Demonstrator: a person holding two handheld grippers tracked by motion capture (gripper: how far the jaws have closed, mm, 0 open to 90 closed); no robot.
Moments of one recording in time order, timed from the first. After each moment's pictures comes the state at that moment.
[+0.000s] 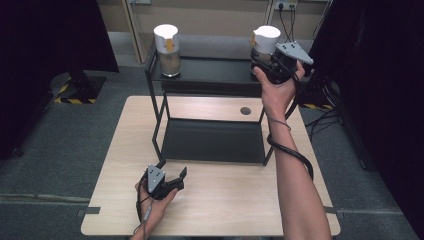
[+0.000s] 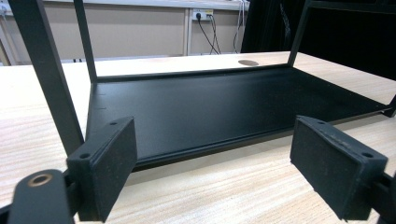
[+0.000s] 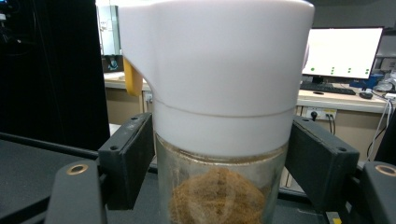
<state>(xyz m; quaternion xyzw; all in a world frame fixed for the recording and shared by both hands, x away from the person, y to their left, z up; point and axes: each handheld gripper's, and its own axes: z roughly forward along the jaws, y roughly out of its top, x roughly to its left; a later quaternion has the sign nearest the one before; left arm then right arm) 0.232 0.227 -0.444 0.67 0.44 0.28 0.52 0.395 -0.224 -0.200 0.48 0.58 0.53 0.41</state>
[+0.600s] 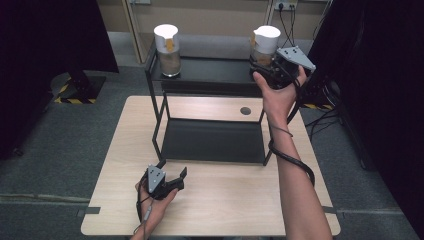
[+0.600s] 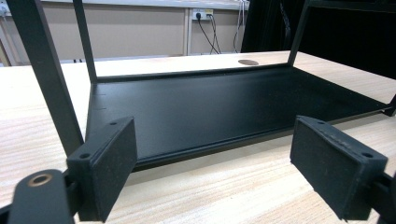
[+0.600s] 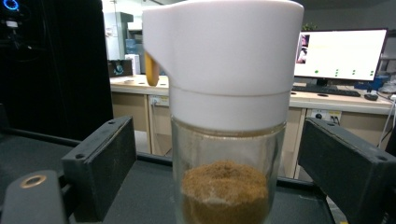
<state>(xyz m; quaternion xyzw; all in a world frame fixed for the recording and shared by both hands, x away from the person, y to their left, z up) 0.231 0.226 -0.443 0.67 0.44 0.28 0.52 0.379 -0.227 -0.207 0.47 0.57 0.54 0.40</state>
